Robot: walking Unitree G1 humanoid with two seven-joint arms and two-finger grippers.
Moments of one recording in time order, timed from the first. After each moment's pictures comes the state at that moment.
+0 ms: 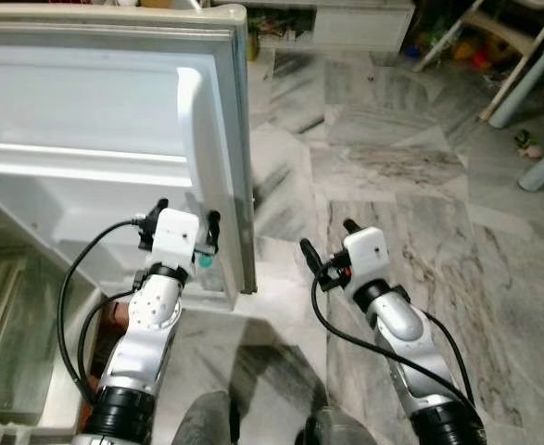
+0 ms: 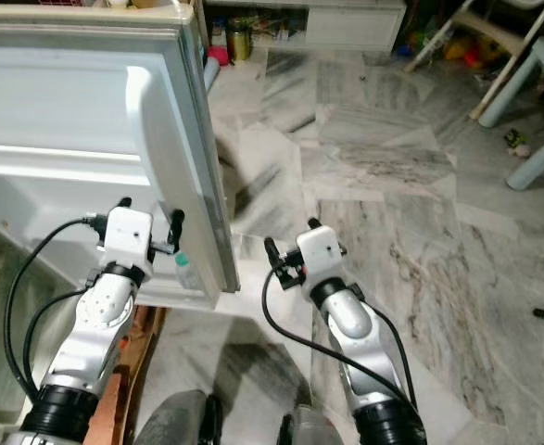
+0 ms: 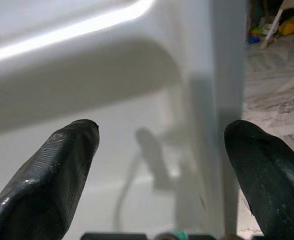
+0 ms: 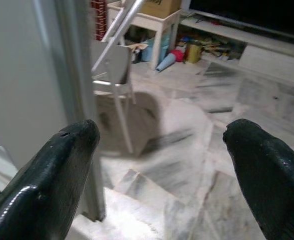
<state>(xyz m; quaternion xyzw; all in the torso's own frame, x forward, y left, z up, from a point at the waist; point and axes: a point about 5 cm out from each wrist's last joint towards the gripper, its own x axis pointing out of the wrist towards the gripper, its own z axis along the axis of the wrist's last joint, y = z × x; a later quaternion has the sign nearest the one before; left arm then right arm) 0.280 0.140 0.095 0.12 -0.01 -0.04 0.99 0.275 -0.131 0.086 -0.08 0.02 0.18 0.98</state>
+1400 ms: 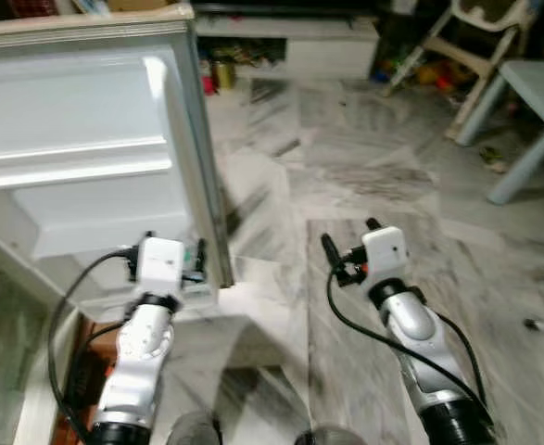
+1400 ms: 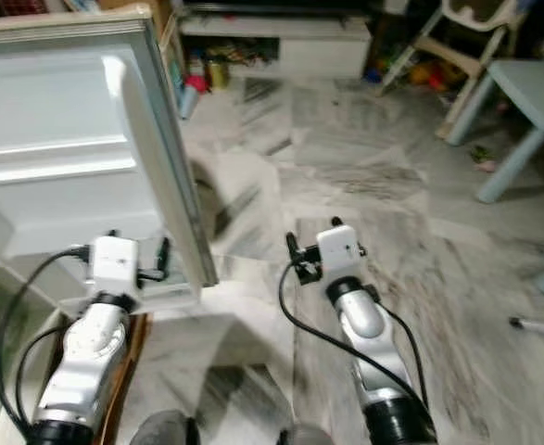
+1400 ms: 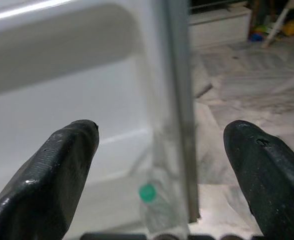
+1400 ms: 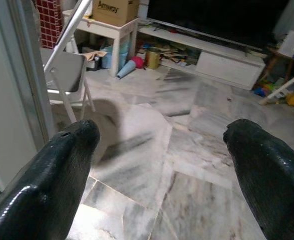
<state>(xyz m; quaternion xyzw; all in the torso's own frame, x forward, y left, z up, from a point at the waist) 0.271 0.146 0.081 0.10 0.03 -0.02 0.99 0.280 -0.147 0.079 -0.08 0.02 0.12 0.99</state>
